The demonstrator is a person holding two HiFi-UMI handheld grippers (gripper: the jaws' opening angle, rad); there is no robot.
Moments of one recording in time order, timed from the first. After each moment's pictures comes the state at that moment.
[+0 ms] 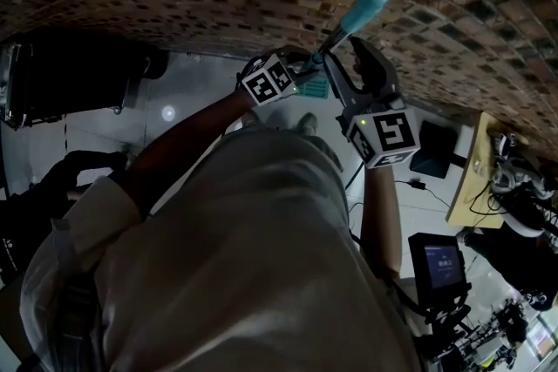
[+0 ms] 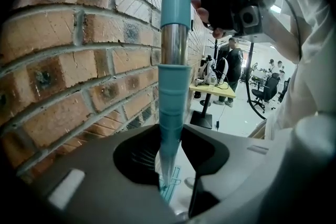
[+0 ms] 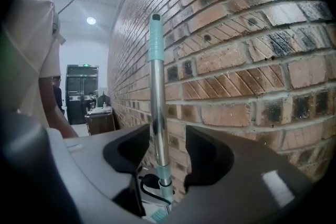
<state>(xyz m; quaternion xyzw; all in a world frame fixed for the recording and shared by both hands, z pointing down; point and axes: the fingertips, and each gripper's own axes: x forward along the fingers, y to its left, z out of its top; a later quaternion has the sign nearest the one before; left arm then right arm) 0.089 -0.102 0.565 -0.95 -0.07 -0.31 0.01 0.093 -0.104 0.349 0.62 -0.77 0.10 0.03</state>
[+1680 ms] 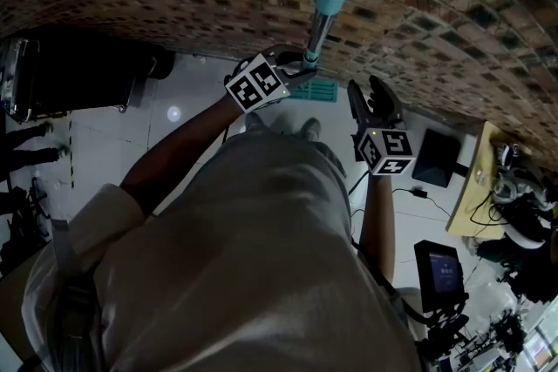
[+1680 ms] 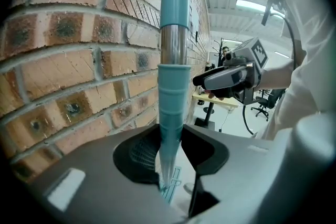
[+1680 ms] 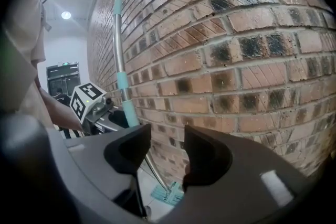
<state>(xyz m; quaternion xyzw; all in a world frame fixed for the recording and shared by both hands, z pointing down) 0.075 -0.114 0.507 -0.96 -0.05 -0.29 0.00 0.151 -0.051 0.464 0.67 -0.71 0.21 0.05</state>
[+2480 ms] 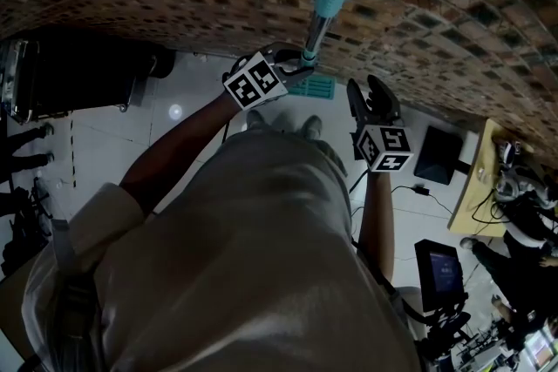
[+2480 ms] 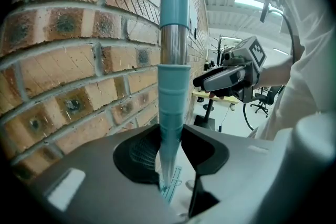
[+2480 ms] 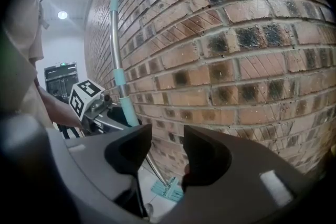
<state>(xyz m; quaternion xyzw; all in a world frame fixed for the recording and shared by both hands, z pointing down) 0.071 -0.117 0.515 -0.95 -0.05 -0.30 0.01 0.150 -0.051 0.480 0.67 -0.71 0.22 0.06</state>
